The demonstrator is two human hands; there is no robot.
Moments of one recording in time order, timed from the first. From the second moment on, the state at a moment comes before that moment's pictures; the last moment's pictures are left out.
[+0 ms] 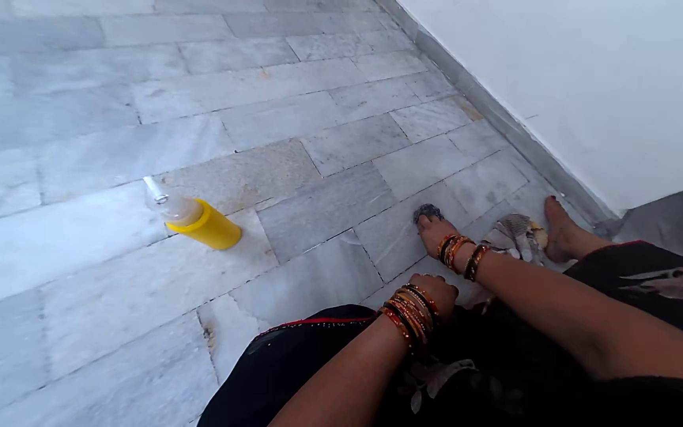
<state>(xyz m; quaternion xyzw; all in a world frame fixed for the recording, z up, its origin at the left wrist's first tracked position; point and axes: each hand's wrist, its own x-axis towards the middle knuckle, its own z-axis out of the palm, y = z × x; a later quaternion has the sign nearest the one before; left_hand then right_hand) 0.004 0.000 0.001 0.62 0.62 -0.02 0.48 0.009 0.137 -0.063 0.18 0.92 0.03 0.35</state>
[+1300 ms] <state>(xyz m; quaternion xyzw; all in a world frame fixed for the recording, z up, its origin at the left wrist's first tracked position) 0.001 0.003 0.002 0.61 0.62 -0.03 0.49 0.031 0.133 -0.063 0.18 0.92 -0.01 0.34</state>
